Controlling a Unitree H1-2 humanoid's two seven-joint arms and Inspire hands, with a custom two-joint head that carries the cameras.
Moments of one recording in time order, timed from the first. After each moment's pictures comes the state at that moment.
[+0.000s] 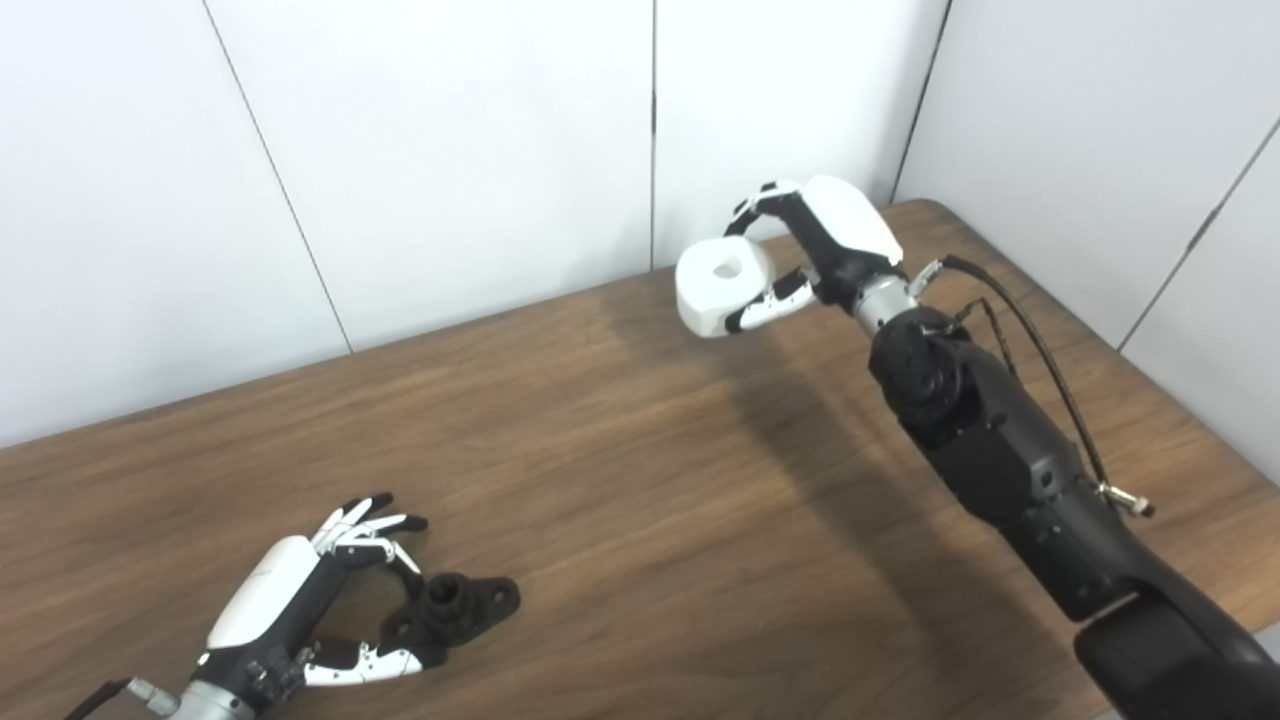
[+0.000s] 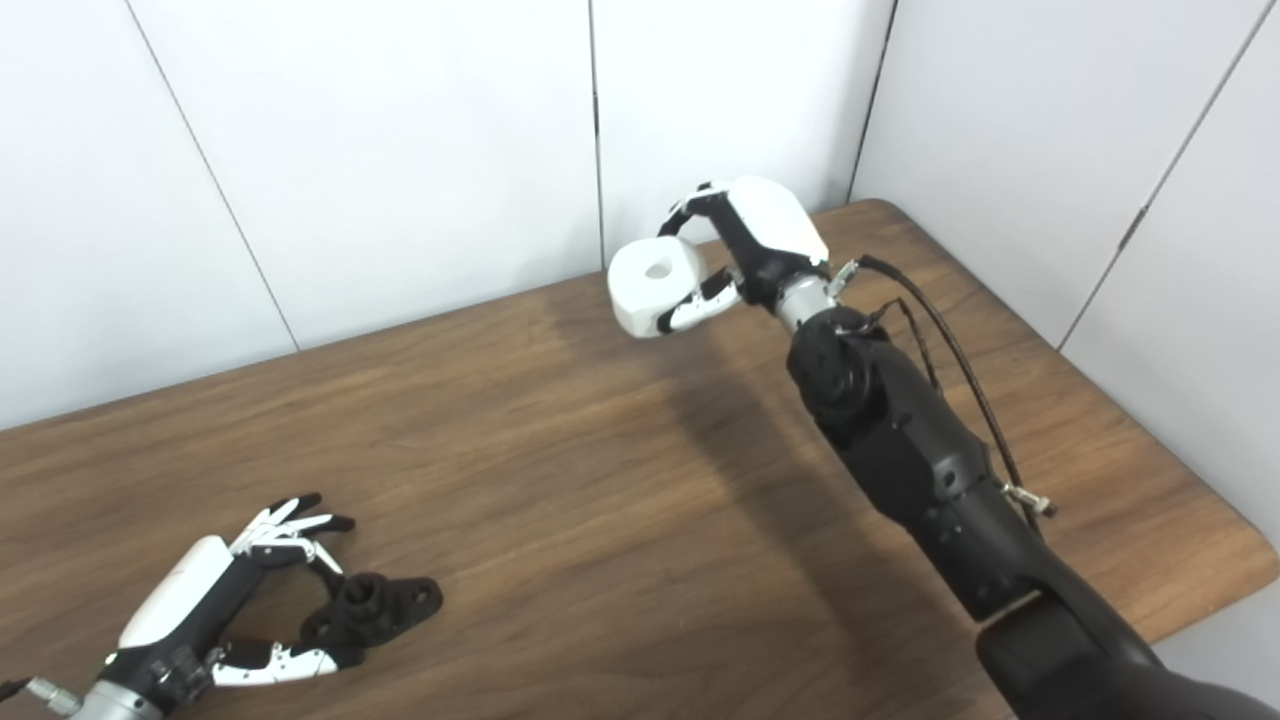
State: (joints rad) left arm -0.29 0.38 -0.33 0.20 0.43 -0.36 -0.22; right arm -0.40 -0.57 0.10 0.04 -0.56 0.19 -0.01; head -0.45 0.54
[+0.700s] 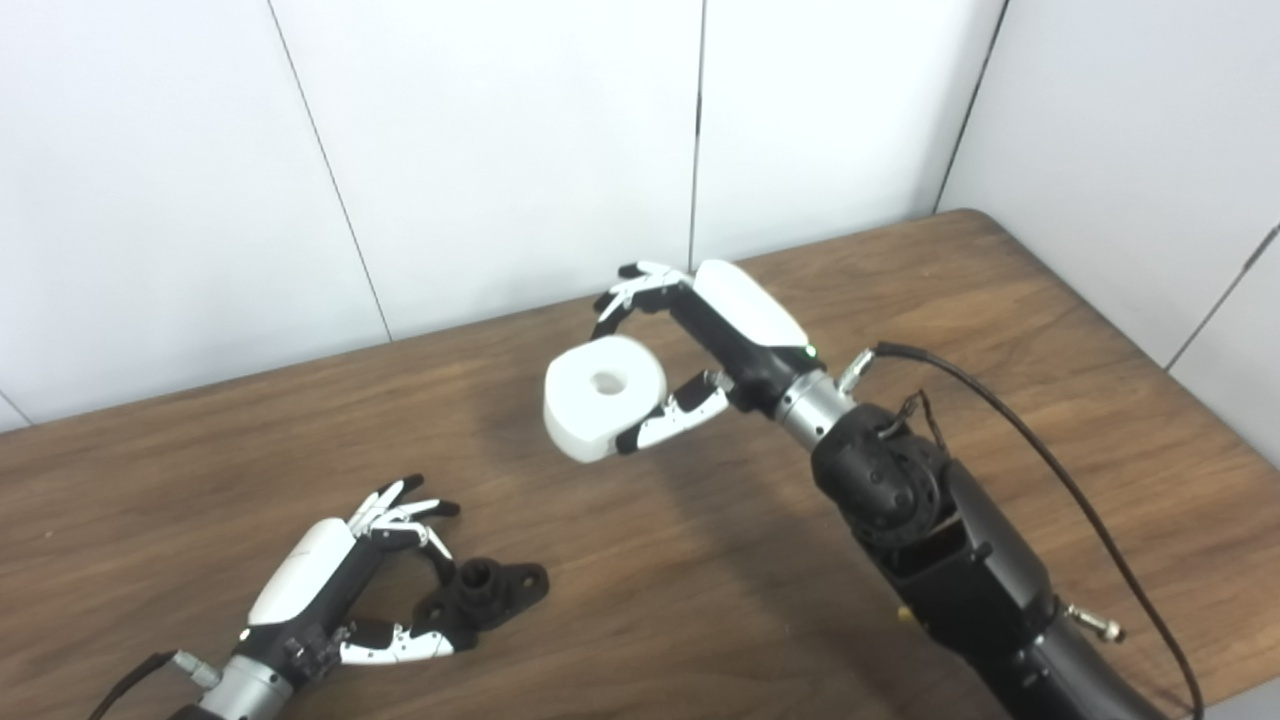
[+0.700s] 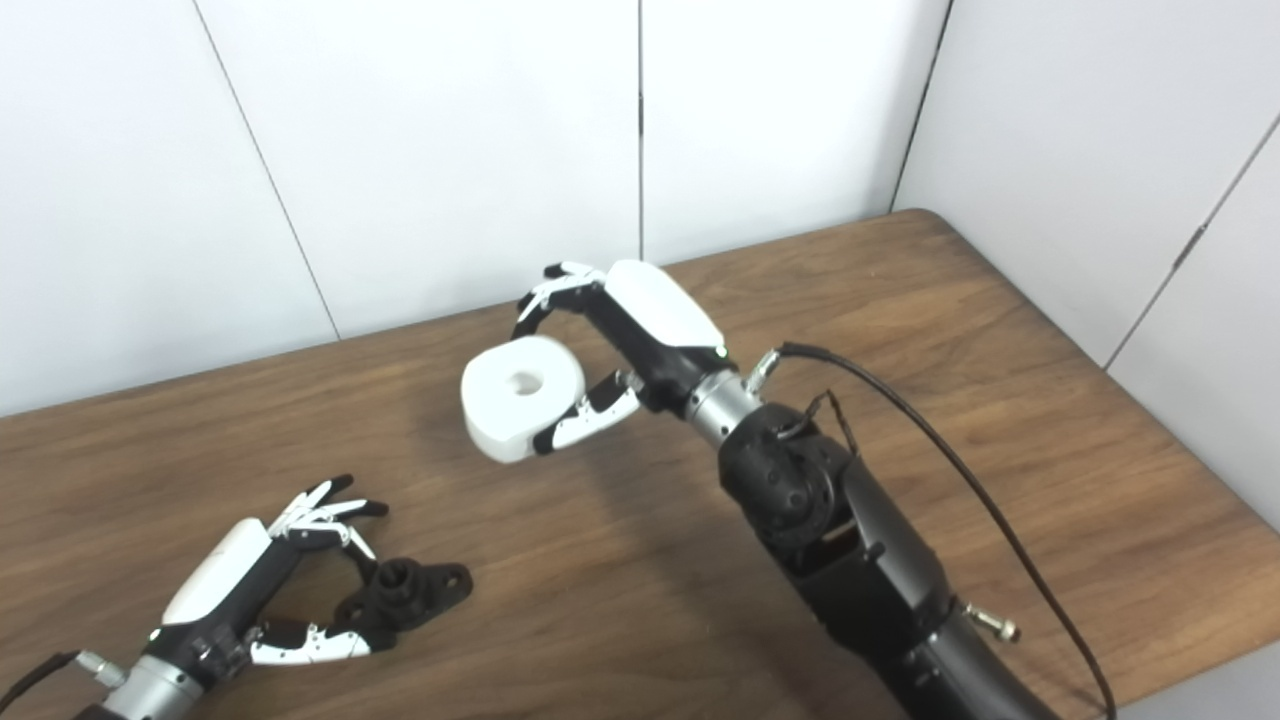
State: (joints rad) left arm -0.28 0.36 -0.33 0.21 0.45 -0.35 -0.20; right arm -0.28 -0.36 0.19 -0.33 -0.56 0.20 0.19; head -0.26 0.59
